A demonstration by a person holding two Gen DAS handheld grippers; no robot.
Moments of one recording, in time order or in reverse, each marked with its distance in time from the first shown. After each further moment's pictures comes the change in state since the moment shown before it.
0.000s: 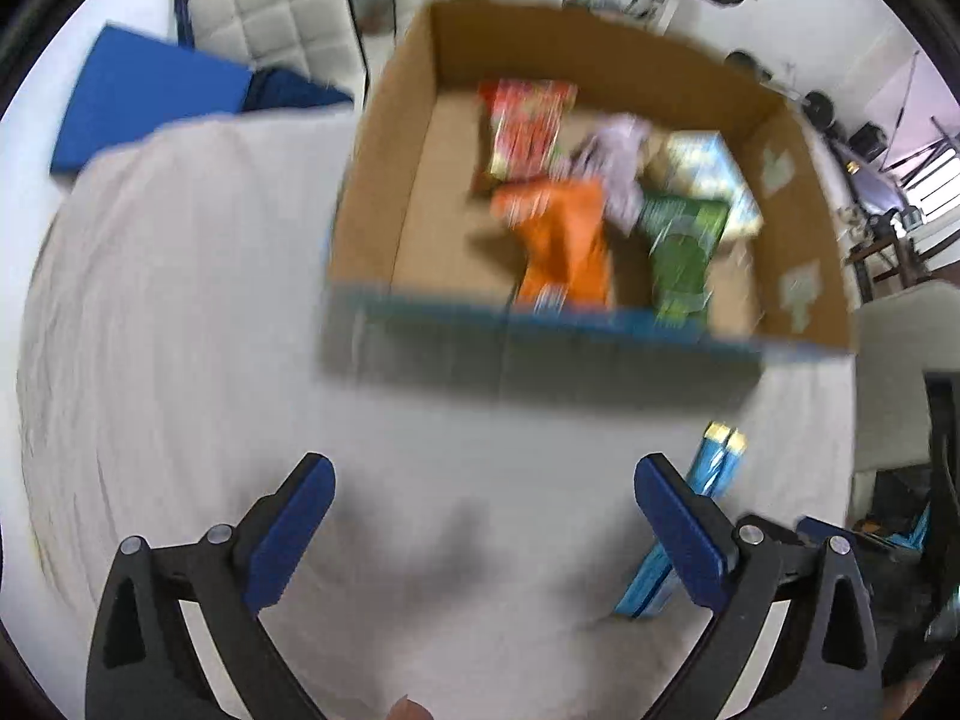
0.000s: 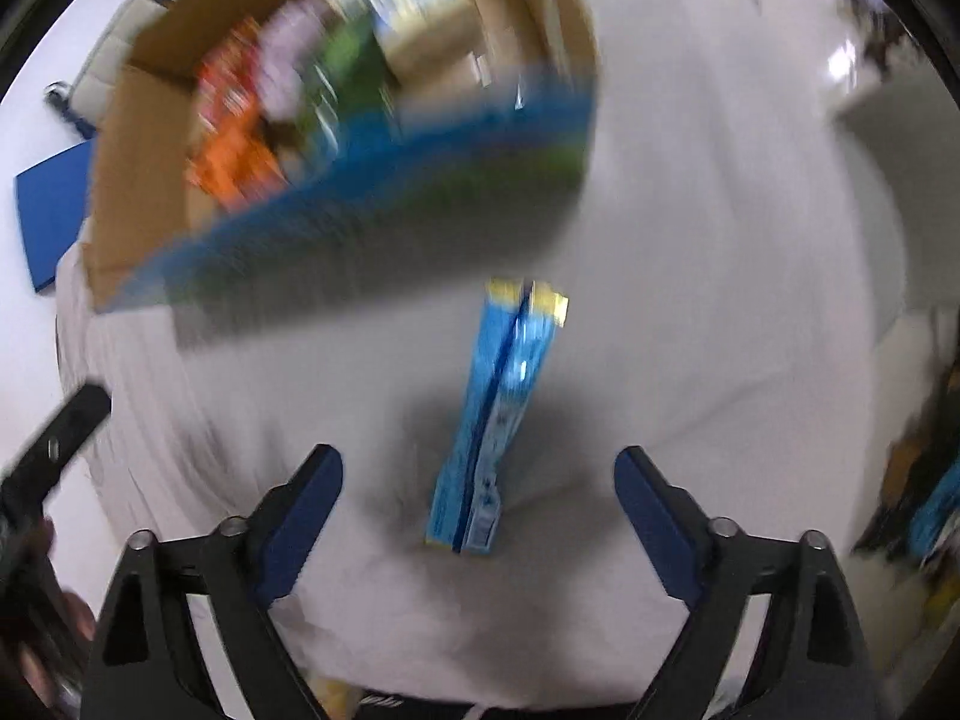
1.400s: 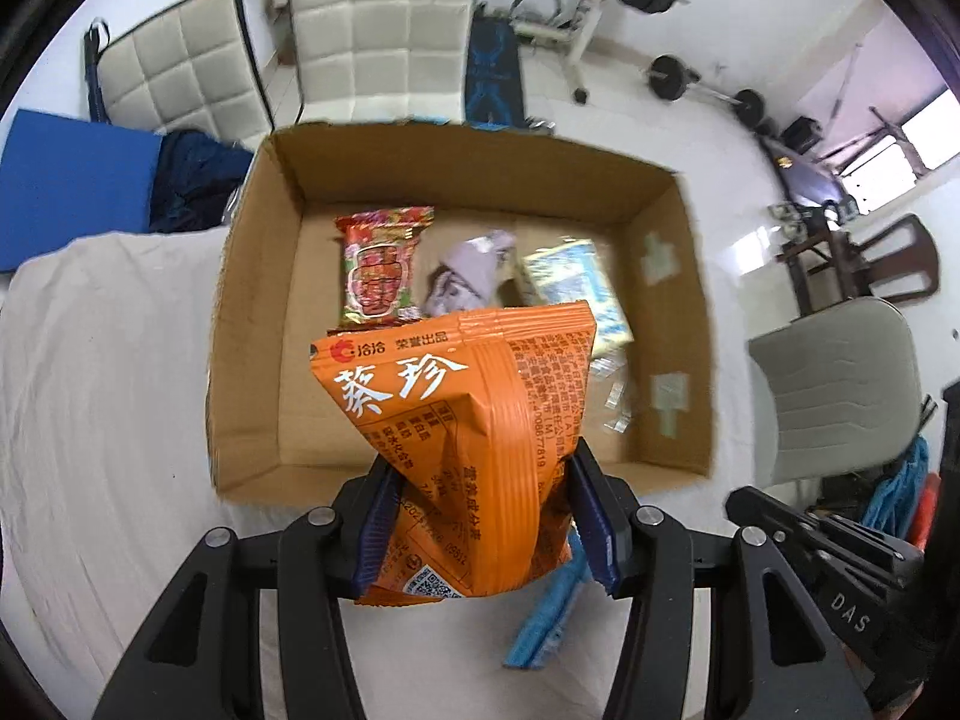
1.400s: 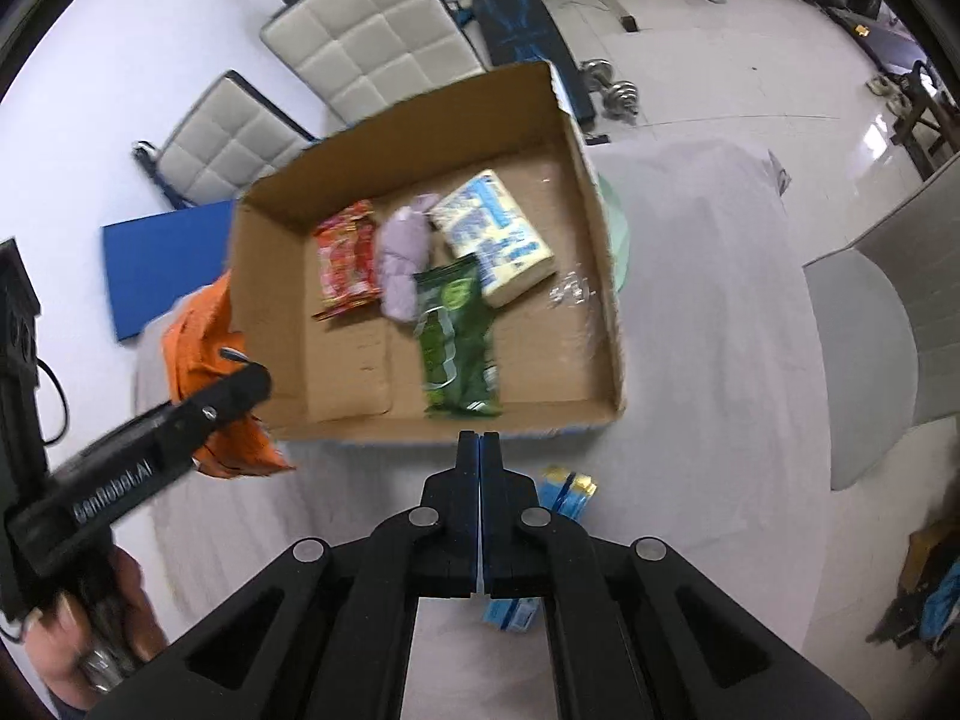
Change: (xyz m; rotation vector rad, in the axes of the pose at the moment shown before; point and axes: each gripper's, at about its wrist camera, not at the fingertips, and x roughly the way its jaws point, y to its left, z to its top) left arm -0.040 -0.068 0.115 0.080 -0.024 -0.170; right arm -0.144 0.029 0.069 -0.123 -0.245 0.058
